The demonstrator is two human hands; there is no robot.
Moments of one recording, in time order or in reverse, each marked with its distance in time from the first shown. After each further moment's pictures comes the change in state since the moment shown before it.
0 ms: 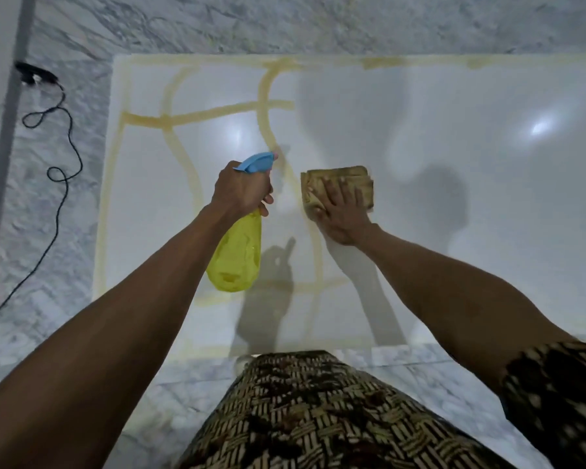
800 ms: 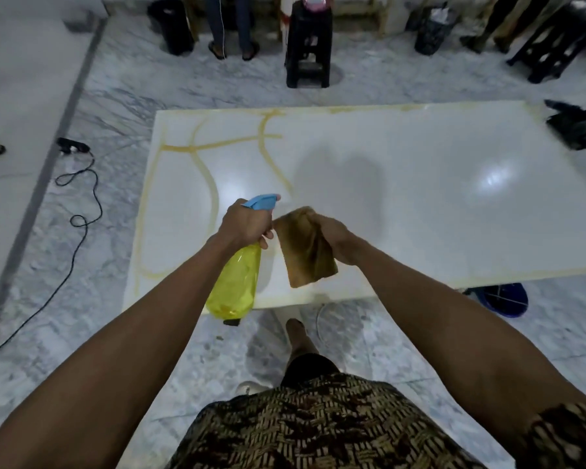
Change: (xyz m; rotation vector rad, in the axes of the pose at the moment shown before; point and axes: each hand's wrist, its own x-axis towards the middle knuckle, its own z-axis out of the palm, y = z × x) left_hand -0.192 -0.055 -0.001 0.096 -0.059 0.185; right_hand -0.227 -0.105 -0.071 1.385 -0.089 0.216
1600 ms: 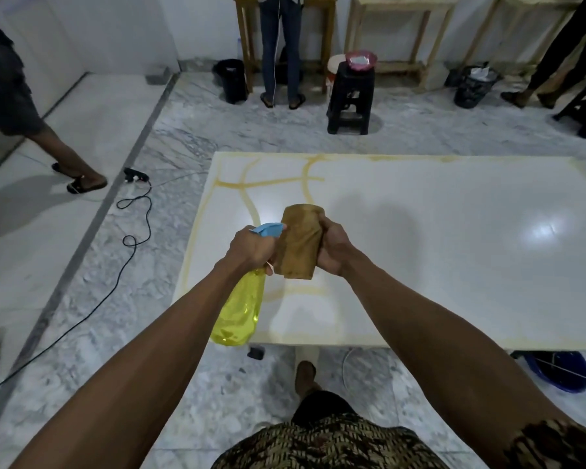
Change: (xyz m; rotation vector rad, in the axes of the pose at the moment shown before) left_hand -0.015 -0.006 -0.068 0.000 0.164 -0.078; right_hand 0.030 -0.078 0.072 0.750 -0.186 0.040
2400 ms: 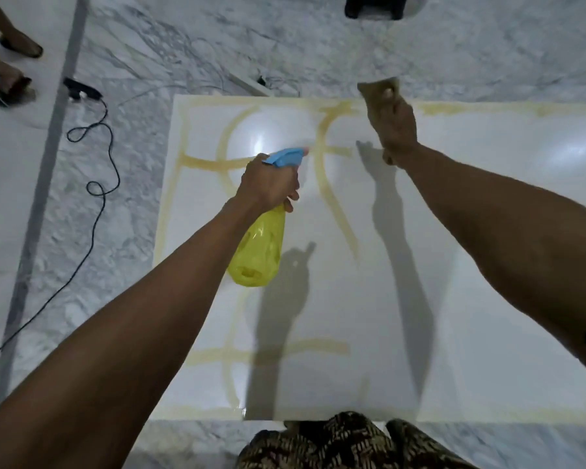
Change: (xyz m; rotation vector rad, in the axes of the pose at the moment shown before) left_hand 0.302 0.062 0.007 -0.163 -0.121 -0.073; right_hand 0.302 -0.218 -0.054 -0.941 0.582 -0.454
